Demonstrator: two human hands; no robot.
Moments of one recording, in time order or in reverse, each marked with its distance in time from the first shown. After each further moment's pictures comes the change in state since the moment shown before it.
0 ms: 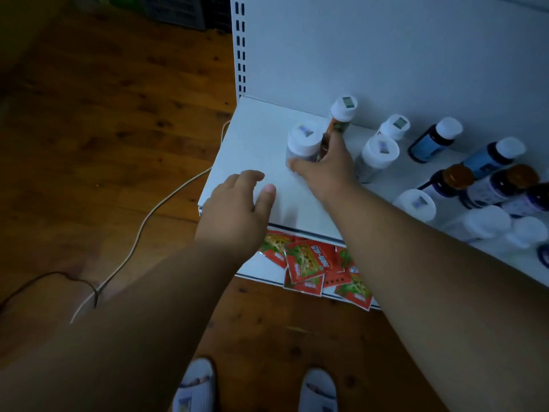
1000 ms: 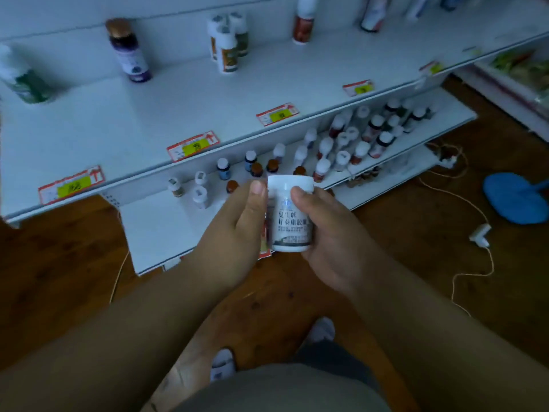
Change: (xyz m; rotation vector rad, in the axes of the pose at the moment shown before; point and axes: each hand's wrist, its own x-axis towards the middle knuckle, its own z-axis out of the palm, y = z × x) left_hand -0.260 0.376 -0.230 -0.492 -0.769 0.518; right_hand -0.422 -0.260 -0.341 1.071 0.218 0.235
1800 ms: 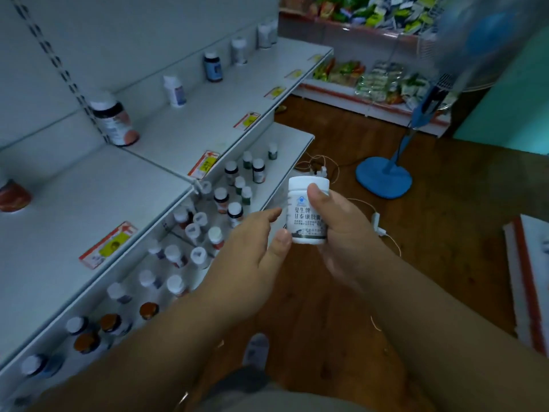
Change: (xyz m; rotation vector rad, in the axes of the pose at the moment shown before) left_hand 0.299 0.098 0.345 0.442 -0.481 0.399; right_hand 0.035 -0.267 -0.355 0.080 0.534 -0.425
